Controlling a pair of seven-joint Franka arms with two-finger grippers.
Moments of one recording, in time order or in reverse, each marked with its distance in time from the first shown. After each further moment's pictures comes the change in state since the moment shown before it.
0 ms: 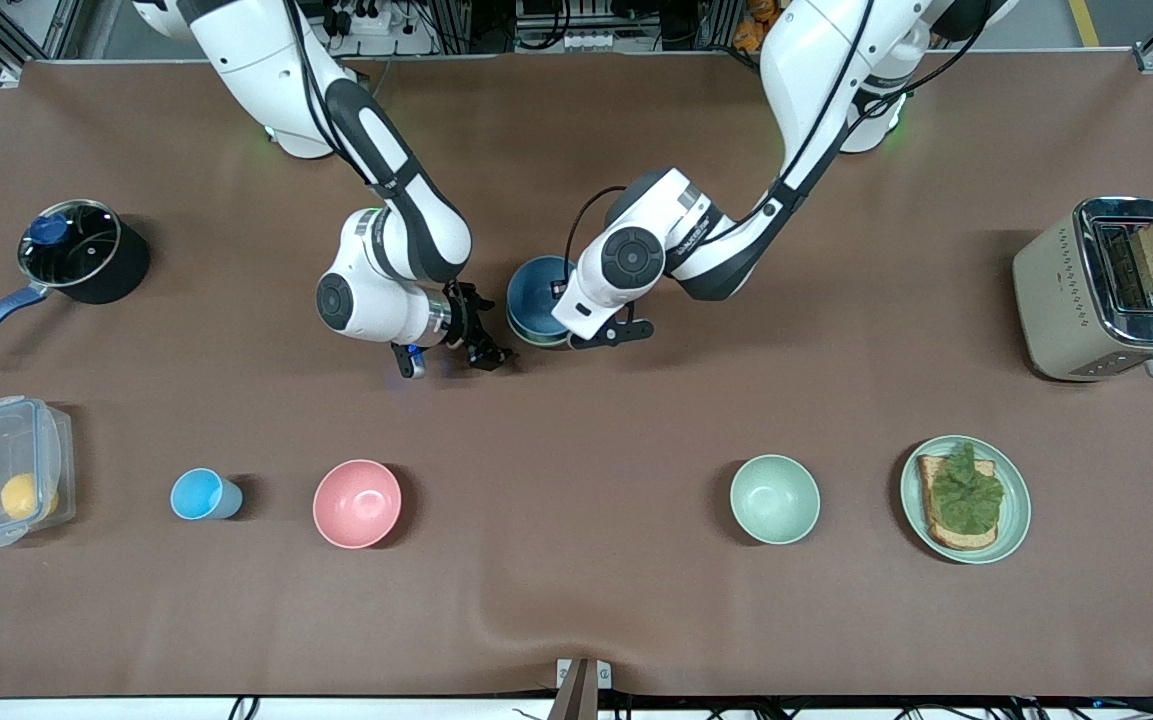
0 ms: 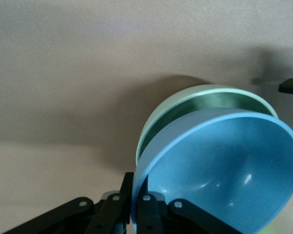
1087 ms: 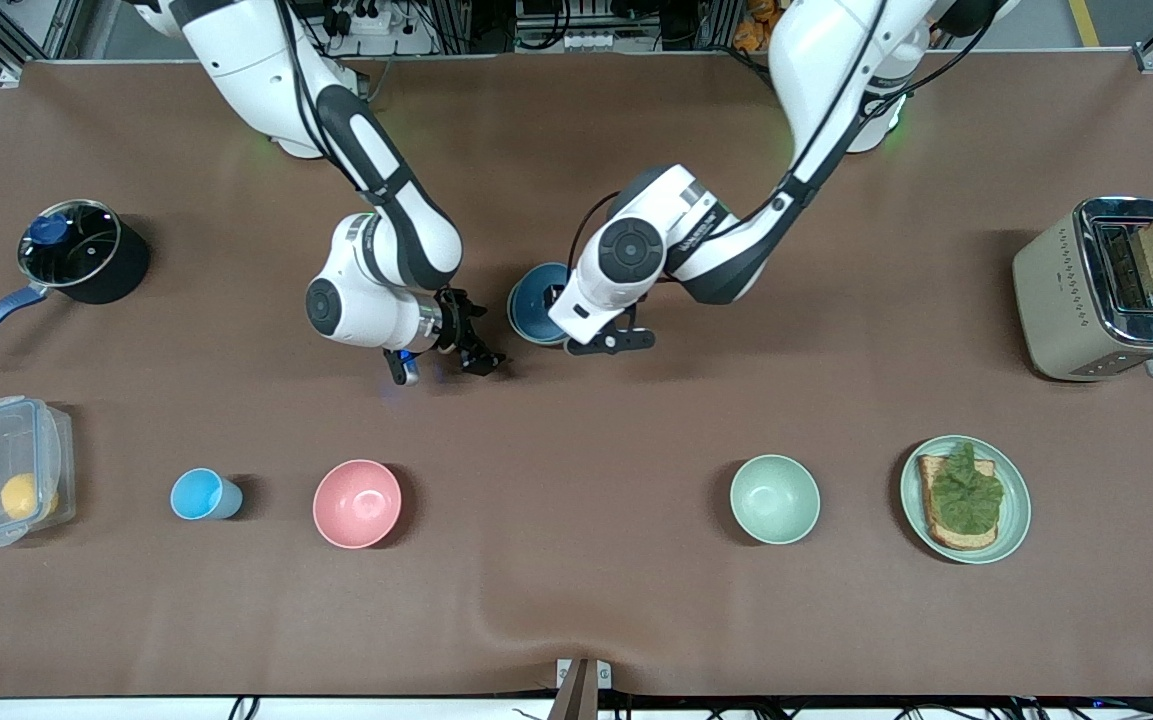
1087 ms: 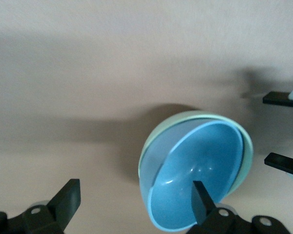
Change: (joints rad) left arm 0.027 -0.042 0.007 0.077 0.076 -0.074 0.031; right arm -0.037 0.002 -0.012 0.002 -0.003 -0.011 -0.108
